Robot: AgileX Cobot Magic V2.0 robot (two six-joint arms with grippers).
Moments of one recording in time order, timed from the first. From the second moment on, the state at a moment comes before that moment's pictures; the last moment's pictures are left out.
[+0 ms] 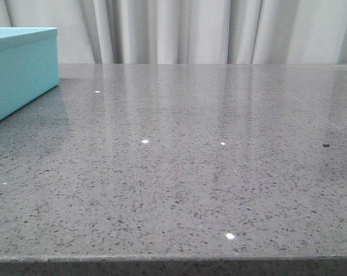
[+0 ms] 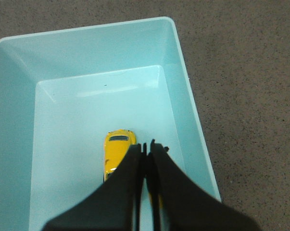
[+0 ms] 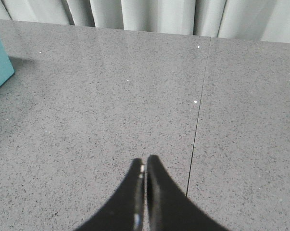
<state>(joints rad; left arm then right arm) 0.02 1.23 -1.46 -0.16 1.06 0.18 0.43 0.81 -0.87 -0.18 0.54 0.34</state>
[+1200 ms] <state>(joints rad) 0.02 0.18 -0.45 -0.25 0.65 0.18 0.43 0.36 -0.41 -0.19 0.30 0.34</state>
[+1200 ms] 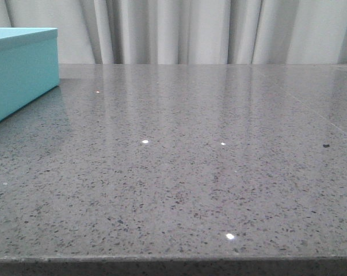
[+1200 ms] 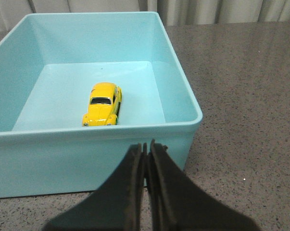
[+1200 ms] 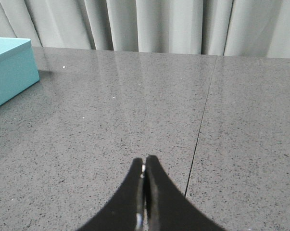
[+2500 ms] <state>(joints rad) 0.00 0.00 0.00 -0.11 0.11 0.09 0.43 0.36 -0.41 -0.19 0.30 0.34</state>
